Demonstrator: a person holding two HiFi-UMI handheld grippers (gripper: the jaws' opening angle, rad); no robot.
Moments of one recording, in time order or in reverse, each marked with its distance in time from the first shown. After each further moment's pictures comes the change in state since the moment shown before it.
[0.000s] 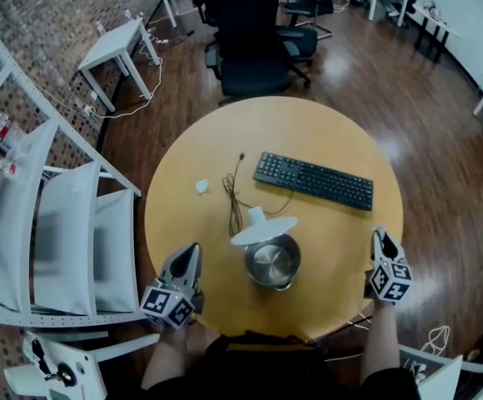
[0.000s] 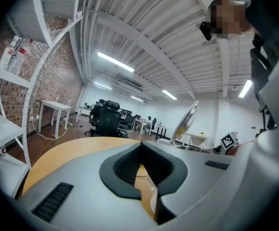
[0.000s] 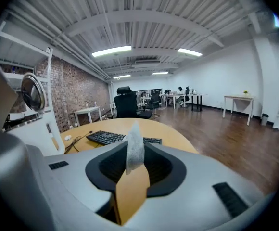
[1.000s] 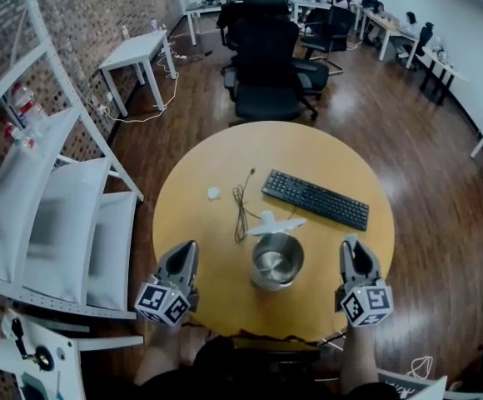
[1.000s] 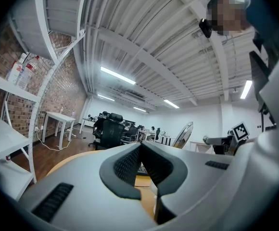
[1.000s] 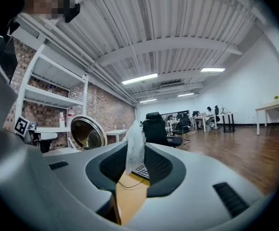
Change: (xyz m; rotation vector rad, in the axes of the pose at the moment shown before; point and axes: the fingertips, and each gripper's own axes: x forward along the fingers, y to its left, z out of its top) left arm -0.049 0.001 0.041 0.041 -0.134 0.046; right arm -0.075 0.162 0.088 -0.096 -0.287 0.338
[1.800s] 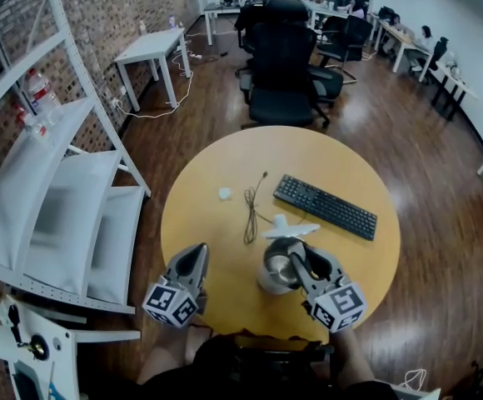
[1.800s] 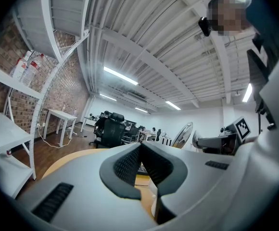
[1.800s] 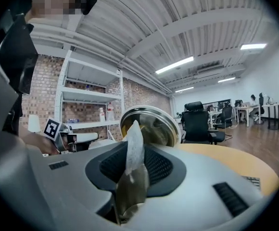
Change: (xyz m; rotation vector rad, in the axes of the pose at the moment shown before) left arm -0.008 0.000 -0.009 -0.033 -0.016 0.014; right arm 0.041 0.155 -0.011 -0.089 0.127 0.447
